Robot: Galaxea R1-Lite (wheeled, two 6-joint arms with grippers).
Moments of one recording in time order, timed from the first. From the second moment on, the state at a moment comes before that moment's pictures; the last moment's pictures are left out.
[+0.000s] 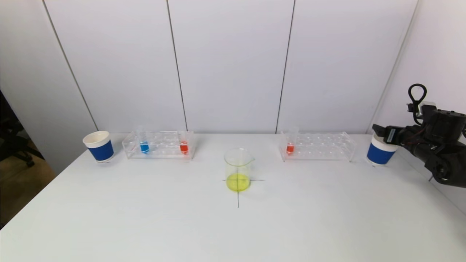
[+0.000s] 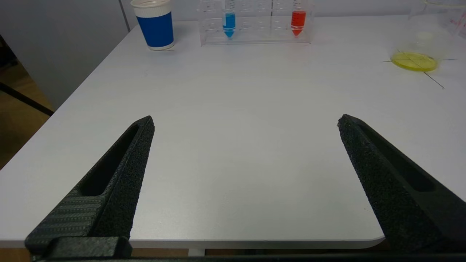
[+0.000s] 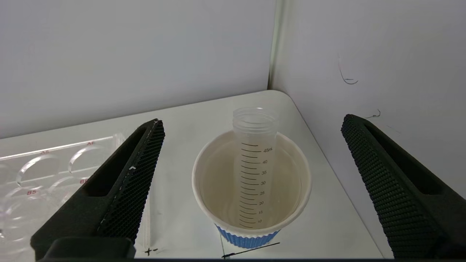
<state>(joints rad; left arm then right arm) 0.00 0.00 -0.02 0.03 0.00 0.01 -0.27 2.16 -0.97 -0.99 0.01 0.02</state>
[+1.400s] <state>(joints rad) 0.00 0.00 -0.02 0.03 0.00 0.01 -0.02 1.08 -0.26 -0.89 0.02 0.09</state>
